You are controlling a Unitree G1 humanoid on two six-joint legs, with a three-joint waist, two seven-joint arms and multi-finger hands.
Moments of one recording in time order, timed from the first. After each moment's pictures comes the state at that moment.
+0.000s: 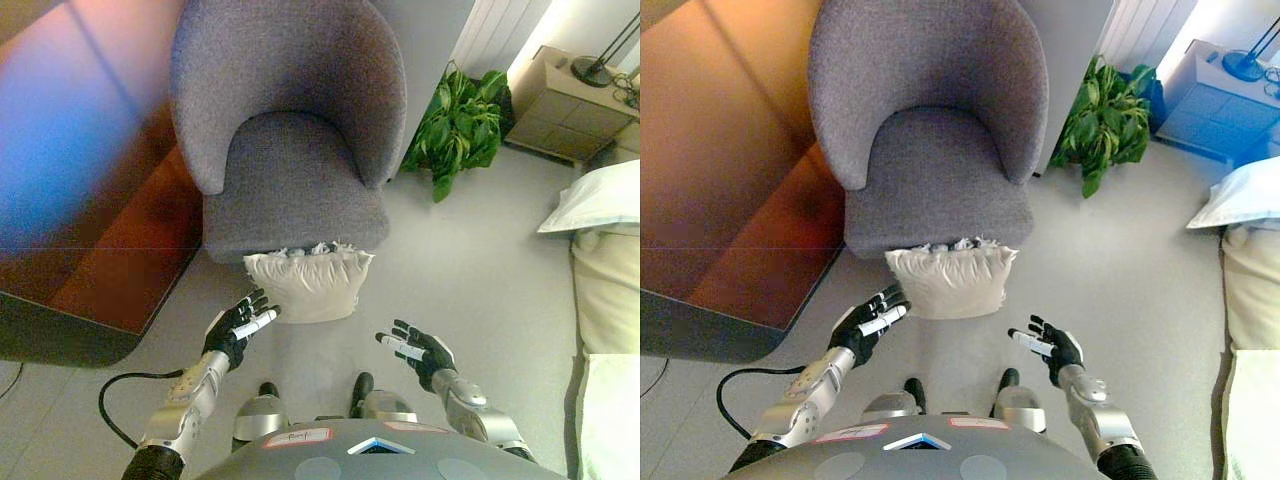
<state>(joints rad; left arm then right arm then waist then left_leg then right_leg) 0.29 0.39 -0.20 0.29 -0.54 0.07 -0.07 0.30 -0.29 0.22 0.35 0.38 0.23 -0.04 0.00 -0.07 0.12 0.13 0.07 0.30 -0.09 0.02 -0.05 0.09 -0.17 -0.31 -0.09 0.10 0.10</state>
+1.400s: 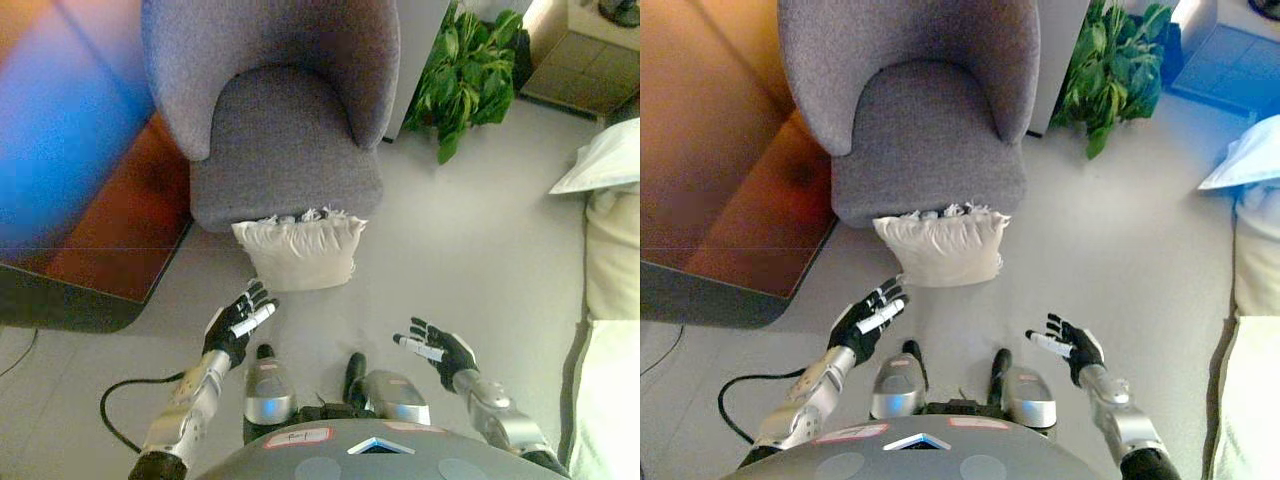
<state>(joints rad) 0.33 0.34 -0.19 0.26 -0.60 0.00 -0.07 0.33 -0.41 0.21 0.35 0.36 0.17 0.02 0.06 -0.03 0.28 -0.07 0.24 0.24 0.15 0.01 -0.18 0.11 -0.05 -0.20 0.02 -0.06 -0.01</state>
